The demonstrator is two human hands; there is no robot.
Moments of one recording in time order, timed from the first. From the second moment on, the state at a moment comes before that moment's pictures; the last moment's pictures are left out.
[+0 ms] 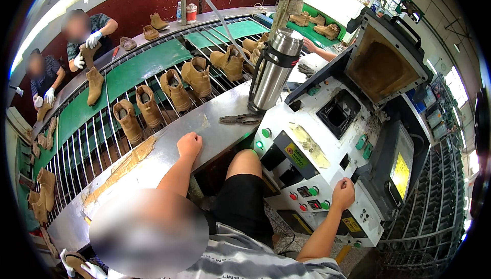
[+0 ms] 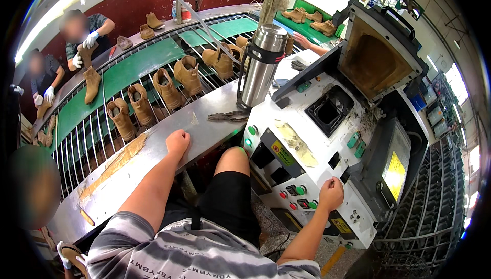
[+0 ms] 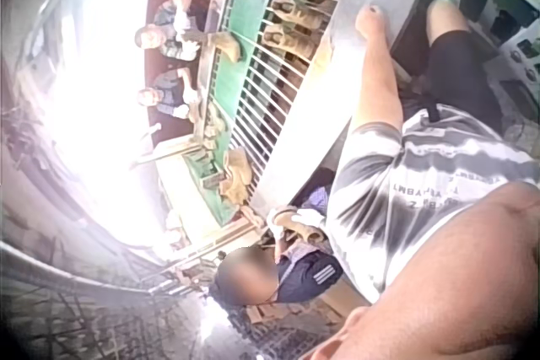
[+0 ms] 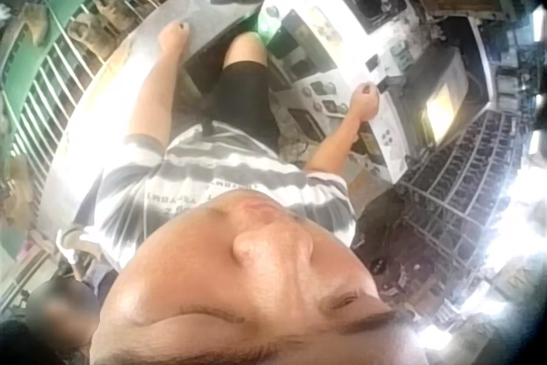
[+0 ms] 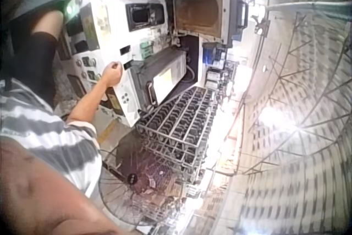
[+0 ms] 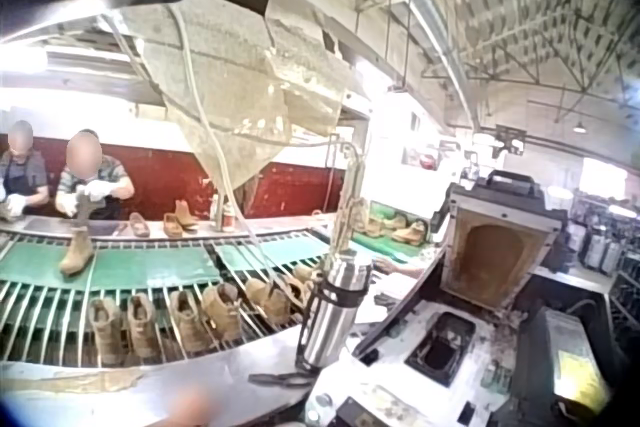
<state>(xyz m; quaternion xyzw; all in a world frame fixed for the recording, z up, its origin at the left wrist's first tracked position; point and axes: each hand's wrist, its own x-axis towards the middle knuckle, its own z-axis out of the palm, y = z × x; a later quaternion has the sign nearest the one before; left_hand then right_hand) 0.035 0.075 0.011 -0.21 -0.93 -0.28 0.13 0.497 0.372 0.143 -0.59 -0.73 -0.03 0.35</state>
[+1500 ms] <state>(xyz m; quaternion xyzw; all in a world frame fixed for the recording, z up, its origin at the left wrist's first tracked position) 0.039 0.074 0.008 -0.21 -0.93 -0.29 0.08 0.512 0.410 0.112 -0.61 -0.75 -0.01 0.26</state>
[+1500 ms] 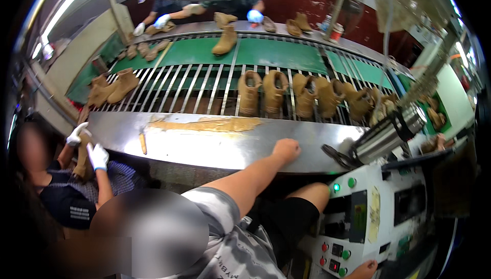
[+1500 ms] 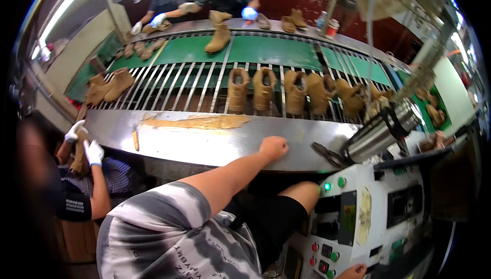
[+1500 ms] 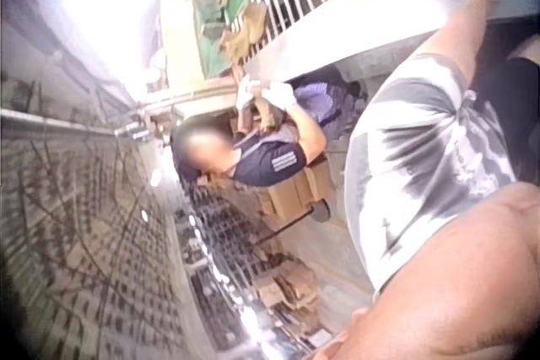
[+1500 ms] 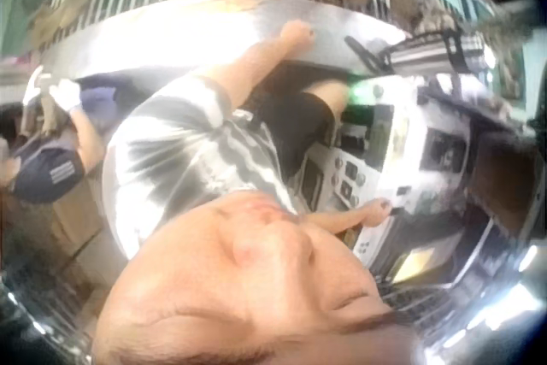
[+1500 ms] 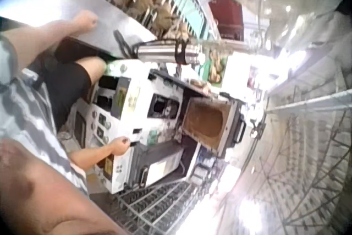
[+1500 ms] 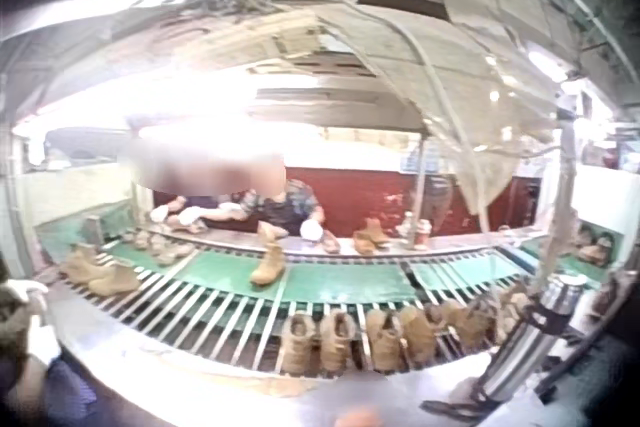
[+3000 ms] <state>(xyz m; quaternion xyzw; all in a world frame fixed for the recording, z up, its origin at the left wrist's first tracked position) 0.019 -0.038 0.005 -0.17 -0.87 -0.44 0.13 0.491 0.355 0.155 -0.61 -0.75 -0.07 0.26</state>
